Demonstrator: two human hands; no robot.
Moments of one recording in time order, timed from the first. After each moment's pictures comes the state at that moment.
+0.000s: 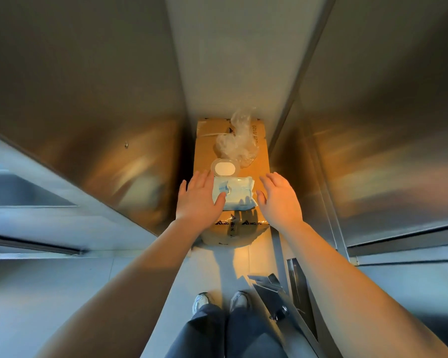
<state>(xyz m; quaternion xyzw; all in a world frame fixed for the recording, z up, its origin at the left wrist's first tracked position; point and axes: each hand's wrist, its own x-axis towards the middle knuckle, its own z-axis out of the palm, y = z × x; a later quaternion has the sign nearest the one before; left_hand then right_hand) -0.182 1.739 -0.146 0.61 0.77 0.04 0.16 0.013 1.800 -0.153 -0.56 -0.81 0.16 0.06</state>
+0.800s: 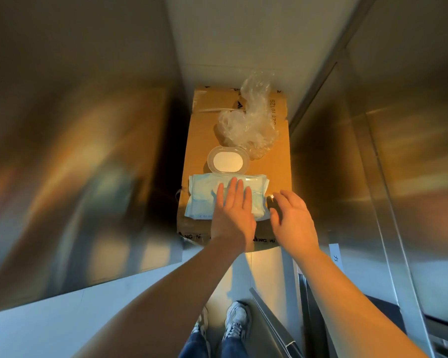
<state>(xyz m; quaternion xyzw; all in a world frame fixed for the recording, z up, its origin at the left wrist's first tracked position) -0.123 1.814 -0.339 0.68 0.72 -0.12 0.04 0.017 1.855 -0.323 -0.58 -0.78 0.22 0.07</state>
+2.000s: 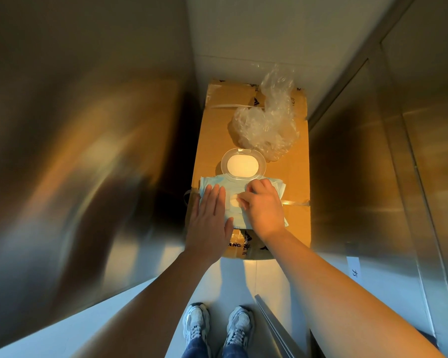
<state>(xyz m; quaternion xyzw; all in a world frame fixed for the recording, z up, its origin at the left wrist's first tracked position) -0.193 1.786 -0.373 0.61 0.78 0.07 0.15 -0.077 1.885 -0.360 -0.46 -0.86 0.20 0.06</state>
